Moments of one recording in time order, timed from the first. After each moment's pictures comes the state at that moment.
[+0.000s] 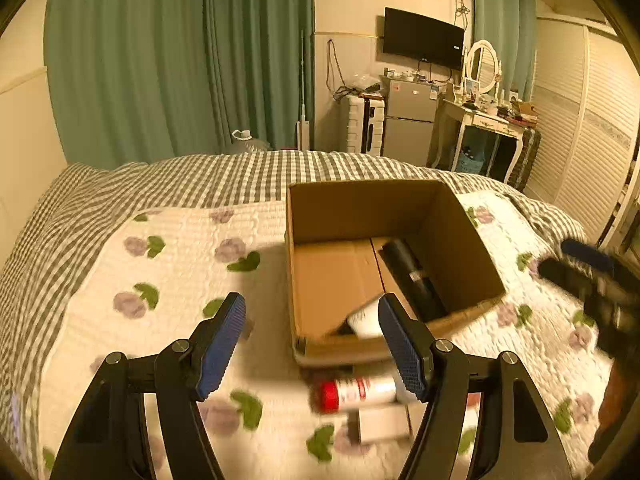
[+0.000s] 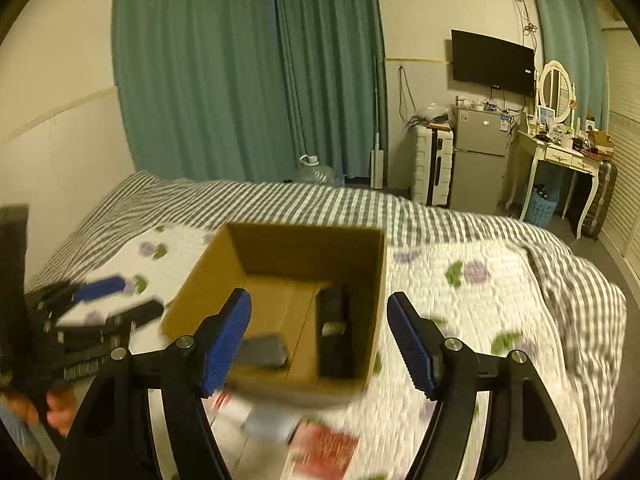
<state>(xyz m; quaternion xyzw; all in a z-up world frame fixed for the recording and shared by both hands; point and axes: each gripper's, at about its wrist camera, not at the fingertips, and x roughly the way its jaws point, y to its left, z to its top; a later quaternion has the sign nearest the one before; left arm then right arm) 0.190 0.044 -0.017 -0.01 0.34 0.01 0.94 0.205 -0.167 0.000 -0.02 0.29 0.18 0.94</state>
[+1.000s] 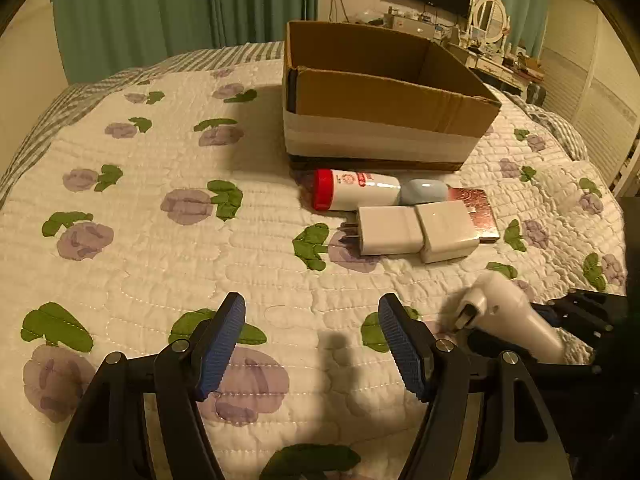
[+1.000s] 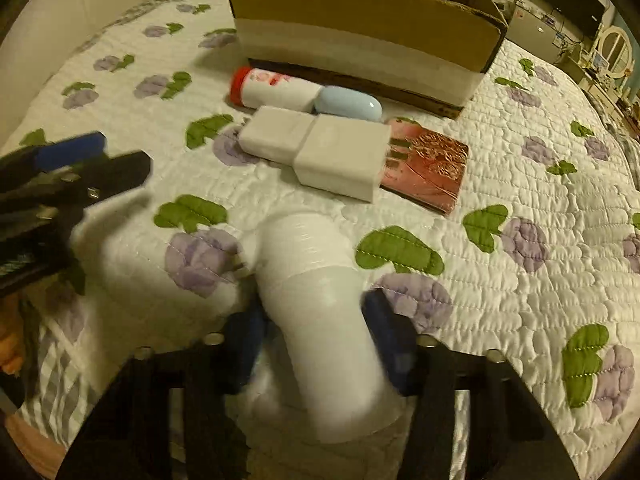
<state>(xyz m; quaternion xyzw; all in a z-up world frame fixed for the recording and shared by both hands) 0.092 0.031 -0.138 -0.02 0.44 0.01 0.90 0.109 -0.132 -0.171 -0.13 0.50 0.20 0.83</state>
